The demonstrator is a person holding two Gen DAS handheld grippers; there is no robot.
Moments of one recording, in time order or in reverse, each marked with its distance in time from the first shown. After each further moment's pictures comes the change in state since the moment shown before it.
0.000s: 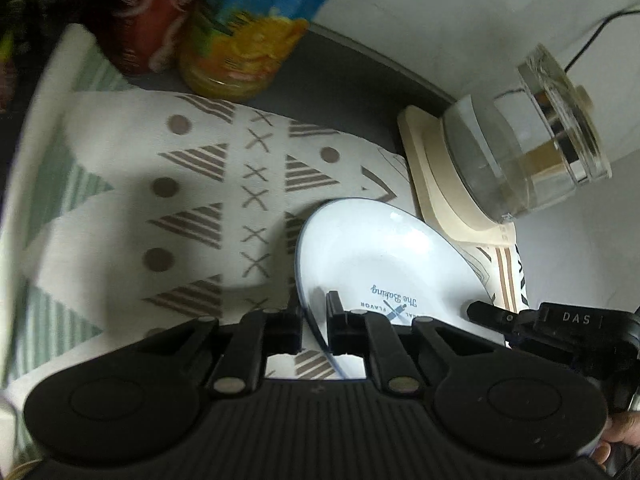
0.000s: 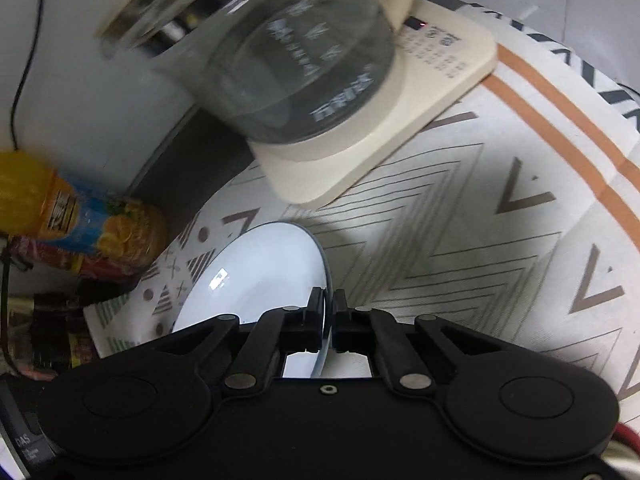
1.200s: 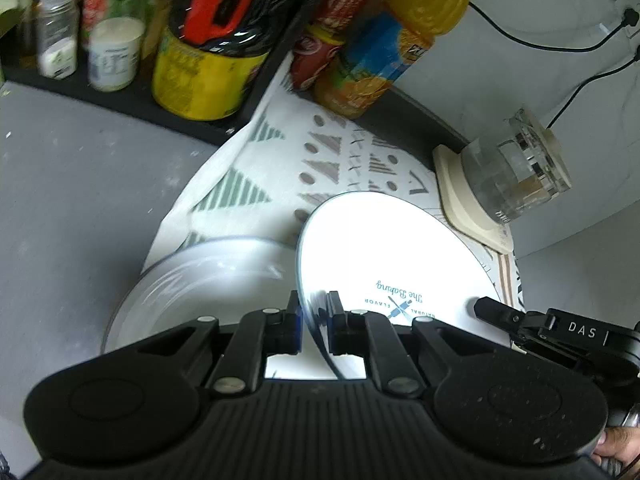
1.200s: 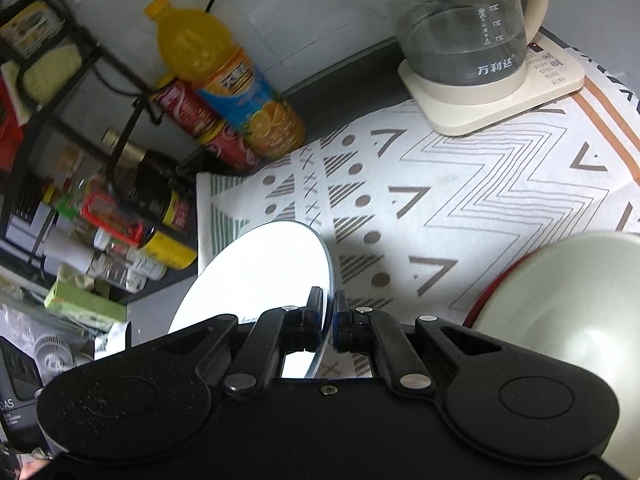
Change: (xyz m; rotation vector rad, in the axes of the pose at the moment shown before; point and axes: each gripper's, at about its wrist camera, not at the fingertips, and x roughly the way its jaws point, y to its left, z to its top) left arm -0.141 0.047 -0.124 -0.153 -0.178 0.082; right arm -0.070 0.062 -0.115 -0.314 -0.025 0.153
